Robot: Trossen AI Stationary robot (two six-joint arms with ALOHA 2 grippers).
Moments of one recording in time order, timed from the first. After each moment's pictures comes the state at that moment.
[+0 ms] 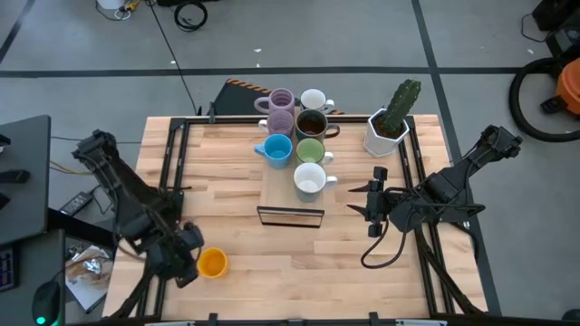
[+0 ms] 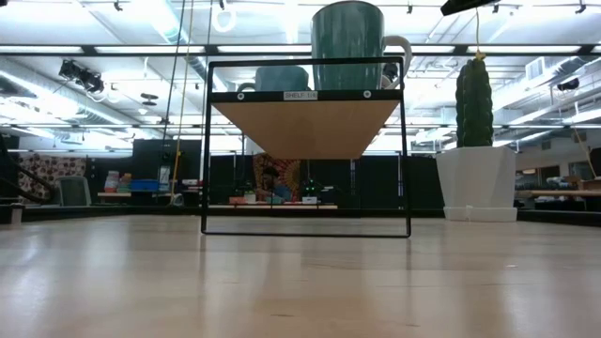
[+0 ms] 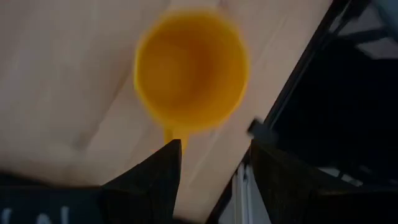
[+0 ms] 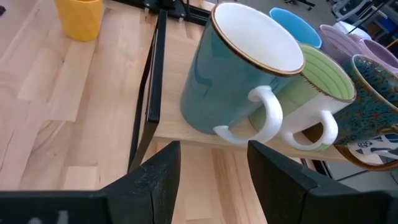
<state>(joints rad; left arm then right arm) -0.92 1.16 0.98 -0.92 -0.09 -1.48 0.60 1.07 0.97 -0.68 0.78 0.21</state>
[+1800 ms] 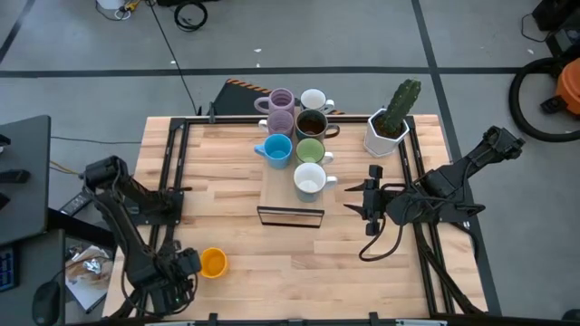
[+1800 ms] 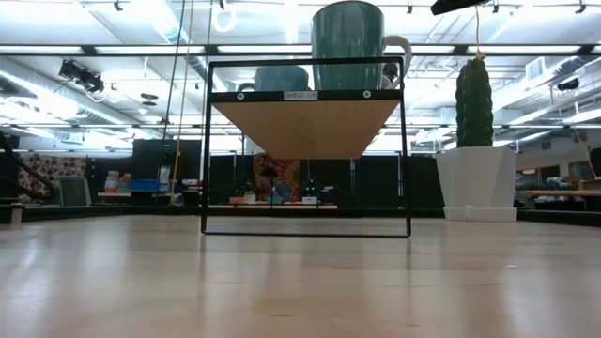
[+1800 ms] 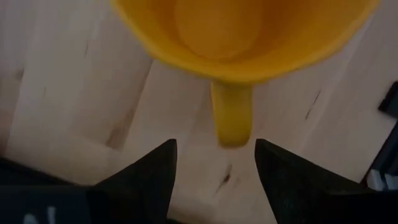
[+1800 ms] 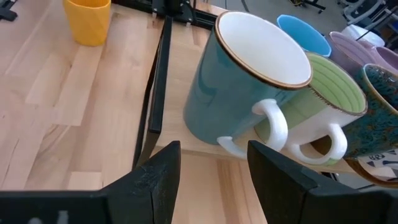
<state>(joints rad) -1.16 1.53 0.98 -0.93 -0.19 -1.52 0.54 1.07 0.97 -0.62 0.70 0.13</state>
